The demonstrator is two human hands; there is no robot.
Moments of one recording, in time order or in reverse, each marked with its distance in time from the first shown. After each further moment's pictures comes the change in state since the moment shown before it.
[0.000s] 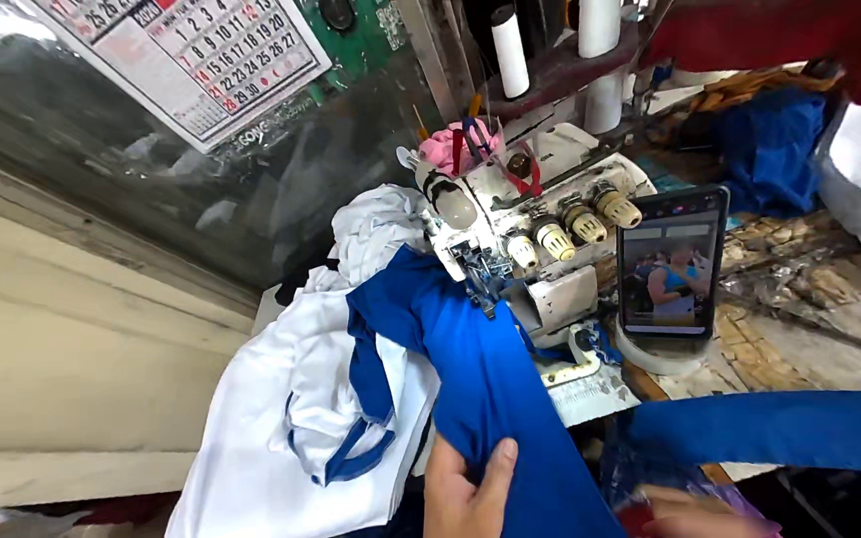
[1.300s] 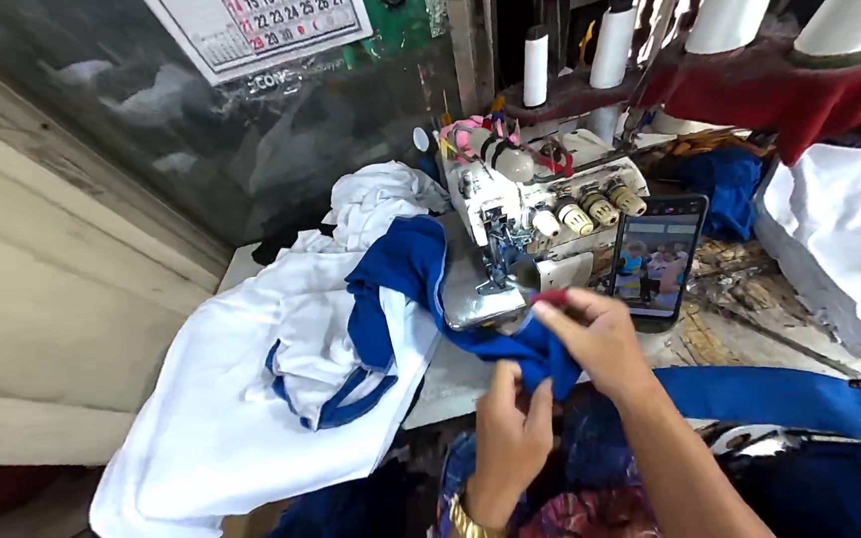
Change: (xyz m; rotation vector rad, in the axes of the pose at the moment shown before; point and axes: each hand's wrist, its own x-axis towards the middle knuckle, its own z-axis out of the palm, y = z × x) left_hand -0.001 -0.032 0.053 -0.079 -0.004 0.108; right_hand 0.146 -0.029 0.016 -0.263 0.352 -0.003
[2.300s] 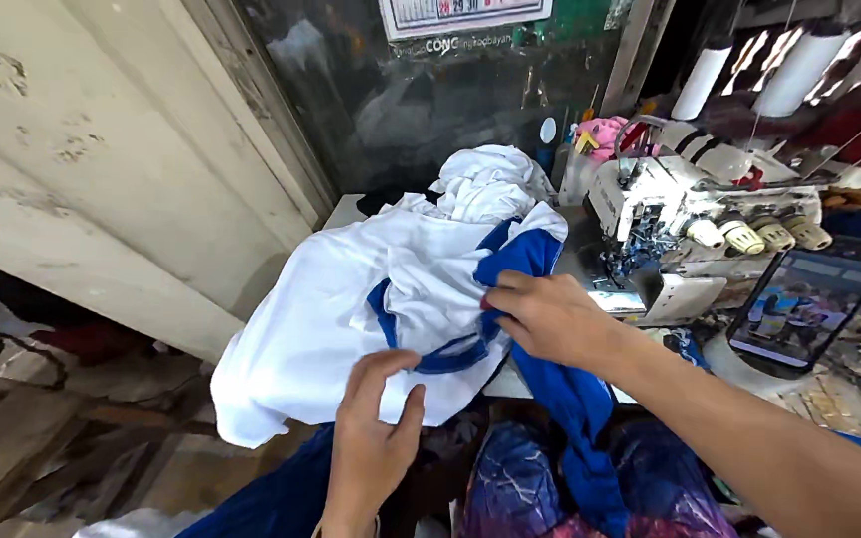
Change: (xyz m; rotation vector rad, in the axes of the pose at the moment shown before) left_hand -0.051 0.023 -0.240 0.597 0.268 0.139; right_hand 0.051 -0.079 0.137 -0.817 -0.663 -0.789
